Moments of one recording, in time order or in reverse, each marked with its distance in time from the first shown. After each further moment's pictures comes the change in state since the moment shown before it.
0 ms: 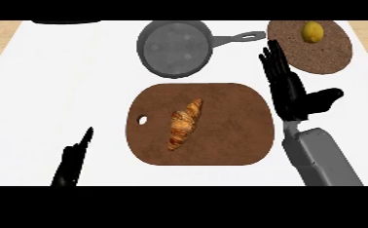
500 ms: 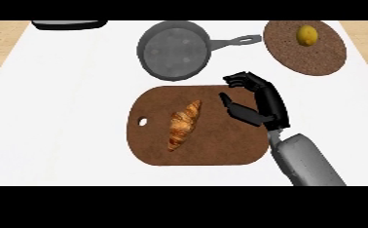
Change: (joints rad) left arm 0.582 0.163 -0.007 -0.283 0.045 0.061 -0.228; right arm 0.004 0.002 0.149 0.044 0.170 -0.048 0.026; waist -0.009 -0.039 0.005
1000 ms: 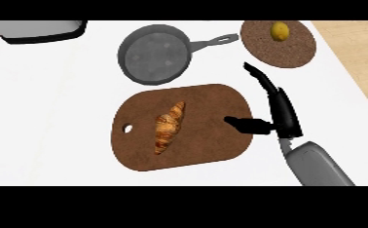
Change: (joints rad) left arm 0.092 -0.003 0.068 -0.018 0.080 0.046 0.029; right arm 0.036 -0.122 0.086 -0.075 0.261 -0.169 0.010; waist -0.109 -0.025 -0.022
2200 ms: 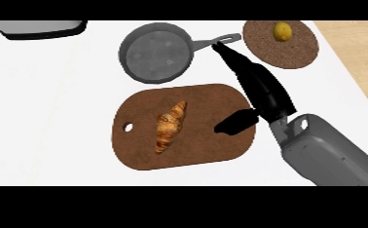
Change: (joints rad) left arm -0.008 -0.005 -0.005 -0.011 0.059 0.012 0.024; right arm -0.306 -0.118 0.173 -0.233 0.167 0.268 0.604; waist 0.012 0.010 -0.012
